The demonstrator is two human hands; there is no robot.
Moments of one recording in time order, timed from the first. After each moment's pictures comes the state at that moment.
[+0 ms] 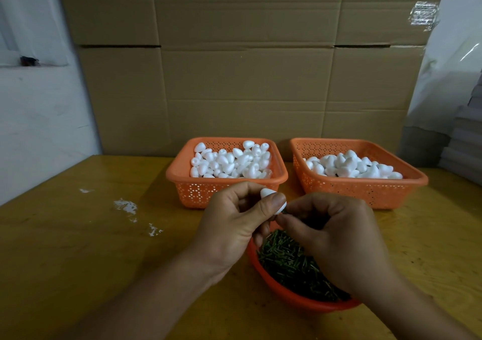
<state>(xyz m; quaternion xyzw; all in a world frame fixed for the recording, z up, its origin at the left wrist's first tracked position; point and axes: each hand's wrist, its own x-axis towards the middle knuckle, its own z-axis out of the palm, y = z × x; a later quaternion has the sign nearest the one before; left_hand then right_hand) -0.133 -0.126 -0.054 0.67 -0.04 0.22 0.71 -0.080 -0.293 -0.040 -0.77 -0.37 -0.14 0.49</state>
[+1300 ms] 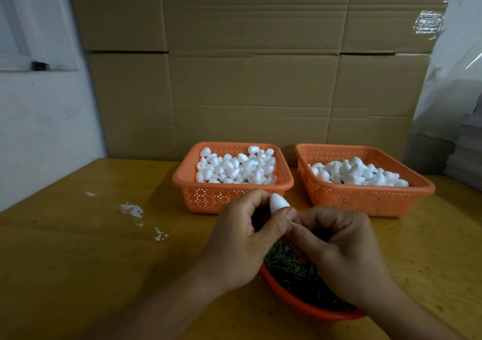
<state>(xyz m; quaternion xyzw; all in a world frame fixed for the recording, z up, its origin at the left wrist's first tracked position) -0.139 -0.125 -0.056 0.78 -0.10 0.28 0.55 -0.080 -0.285 -0.050 -0.68 -0.41 -0.05 0.60</state>
